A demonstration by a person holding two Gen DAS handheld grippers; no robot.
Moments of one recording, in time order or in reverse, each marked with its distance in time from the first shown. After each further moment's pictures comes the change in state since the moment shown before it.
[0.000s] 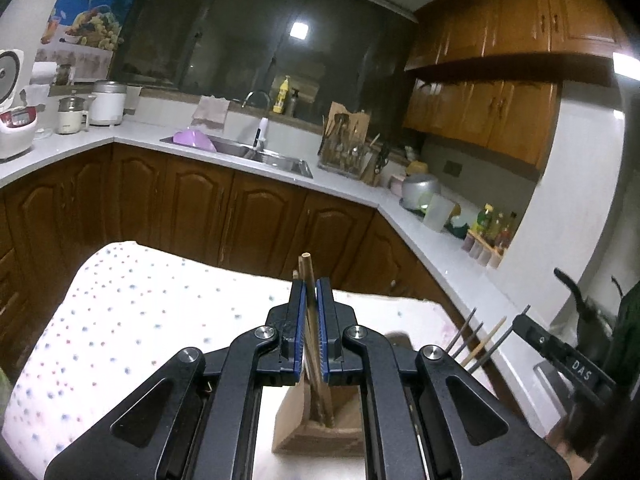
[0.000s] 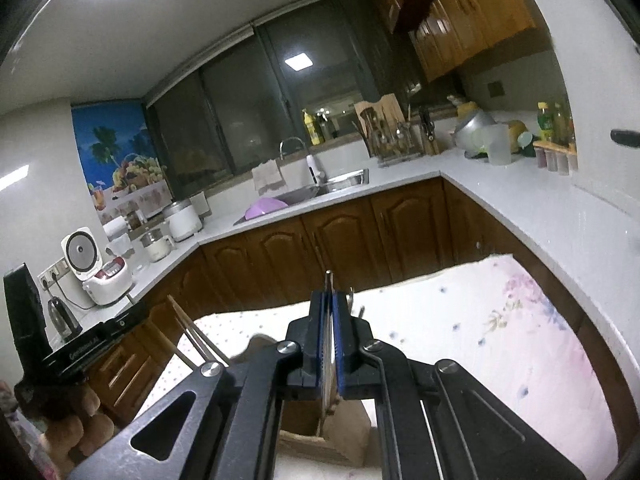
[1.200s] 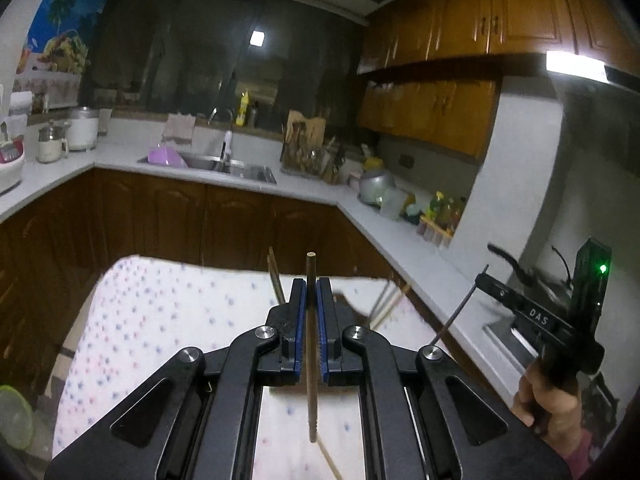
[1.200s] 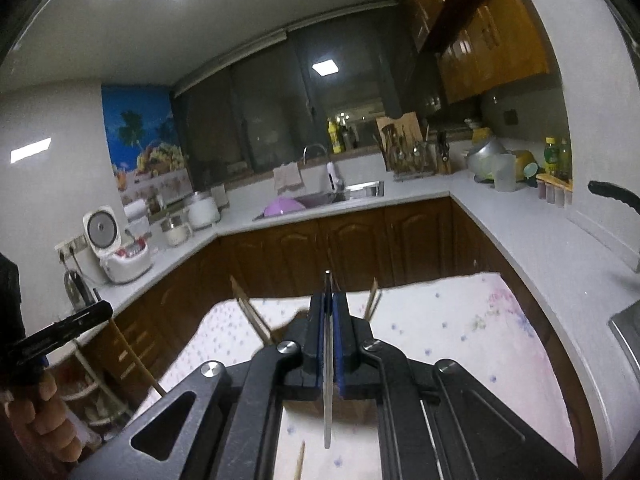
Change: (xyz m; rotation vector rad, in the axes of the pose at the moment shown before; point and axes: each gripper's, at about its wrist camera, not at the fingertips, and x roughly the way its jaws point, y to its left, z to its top) left arm -0.145 -0.010 0.023 0.084 -0.018 -0.120; right arm -0.092 0.035 0.018 -0.096 -0.045 0.030
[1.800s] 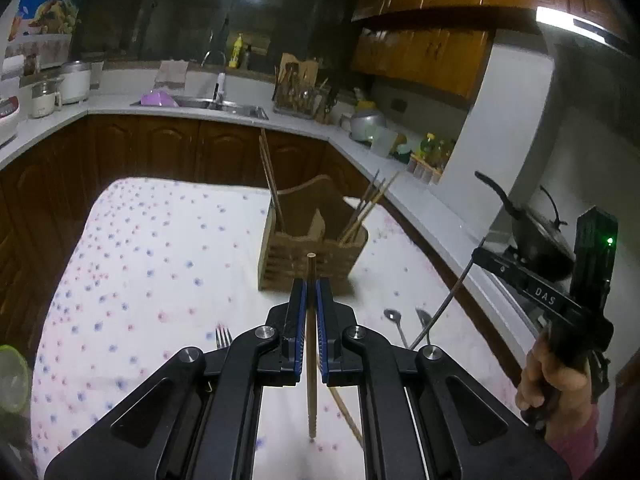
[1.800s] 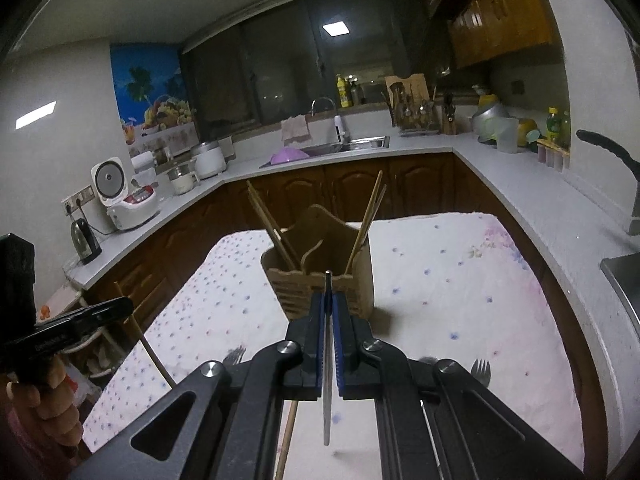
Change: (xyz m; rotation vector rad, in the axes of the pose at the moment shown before) left arm -0.032 -0.007 -0.097 -0.008 0.204 -0.036; right arm -0.044 0.013 -0.079 -0.051 0.163 0.004
